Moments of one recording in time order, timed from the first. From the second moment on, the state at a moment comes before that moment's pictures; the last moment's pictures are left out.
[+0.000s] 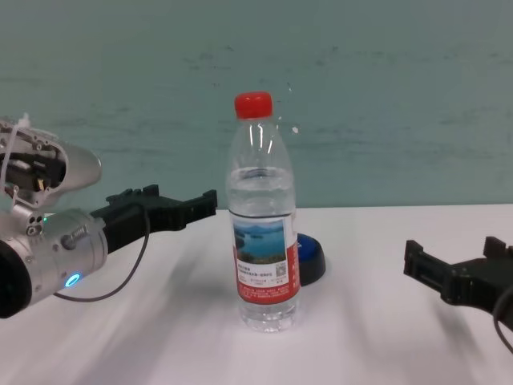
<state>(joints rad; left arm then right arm) -0.41 0.21 0.25 -1.09 -0.04 -0.14 -0.29 -0.06 0.16 -0.26 -1.64 0.19 -0.04 -0.06</state>
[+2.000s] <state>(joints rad) -0.06 0.25 0.09 -1.48 -0.08 -0.11 -0.20 -0.06 0.16 -0.26 -1.64 0.19 -0.04 -0.06</state>
